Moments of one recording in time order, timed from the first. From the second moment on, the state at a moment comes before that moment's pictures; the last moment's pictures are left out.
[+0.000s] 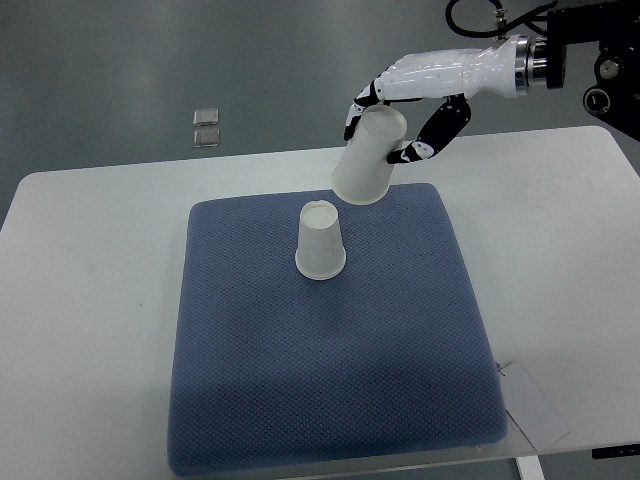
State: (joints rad) left arm -0.06 0.00 -0.04 -0.14 0.05 0.18 -0.04; right arm 1.33 -0.59 0.28 1.11 -1.58 0.37 0.59
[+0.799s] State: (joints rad) left arm -0.06 0.00 -0.04 -0.14 0.05 0.18 -0.04; right arm 1.33 -0.36 0.22 1.00 -1.60 0.36 0.51
